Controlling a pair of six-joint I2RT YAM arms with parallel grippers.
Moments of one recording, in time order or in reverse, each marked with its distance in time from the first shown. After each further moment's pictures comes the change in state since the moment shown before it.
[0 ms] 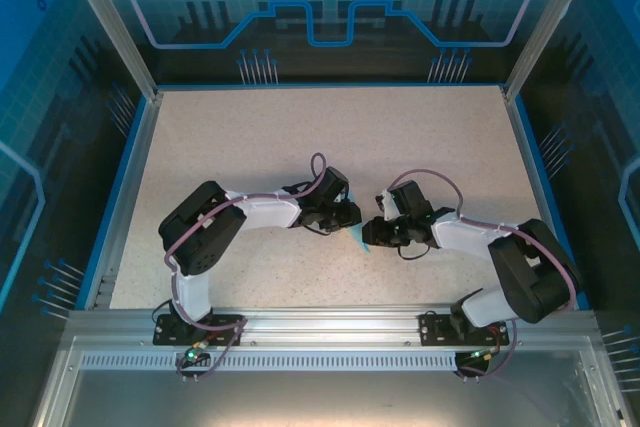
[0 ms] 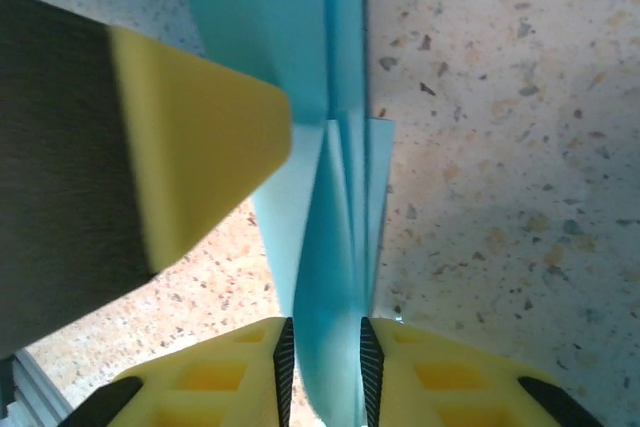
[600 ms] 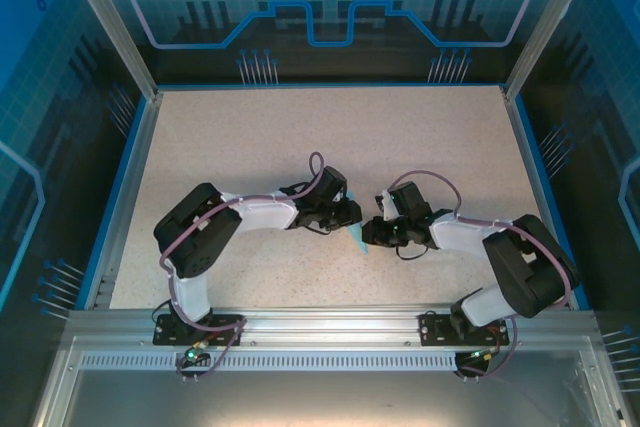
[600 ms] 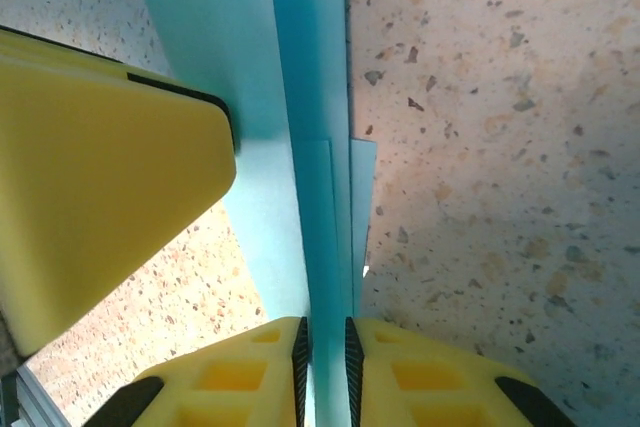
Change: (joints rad) left arm 0.000 -0.029 -0.026 0.037 0.000 -0.008; right arm 0.000 0.048 -0.019 0.076 -0.001 0.035
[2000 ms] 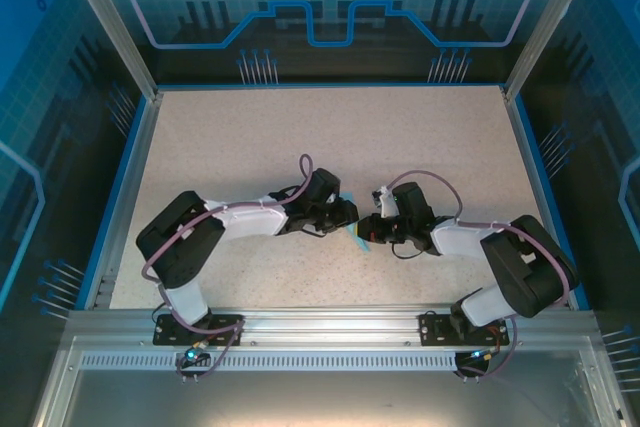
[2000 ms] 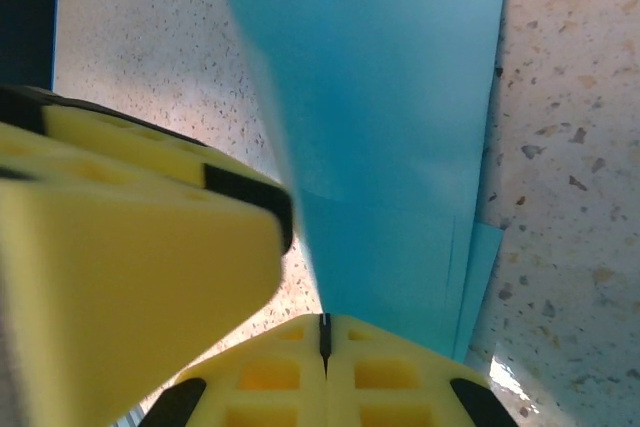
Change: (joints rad) left arm -0.005 -0.102 -0.084 0.044 0.000 -0.076; right arm 0.000 -0.011 -0.069 0.266 -0.109 0.072
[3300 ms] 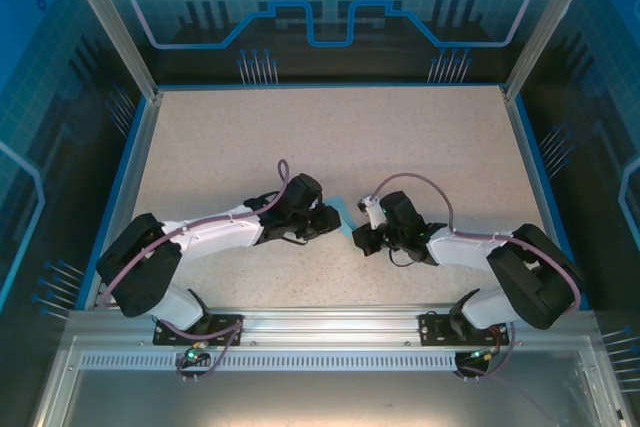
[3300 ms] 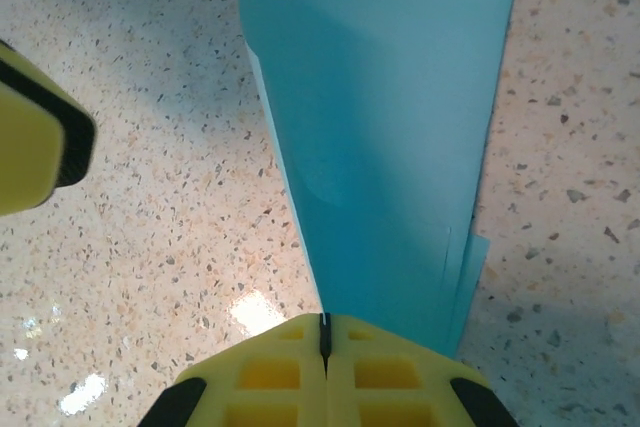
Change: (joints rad) left arm -0.003 -0.251 -0.113 -0.176 -0.071 -0.013; right arm 0.137 -0.050 -0.014 -0.033 0.219 -0.317
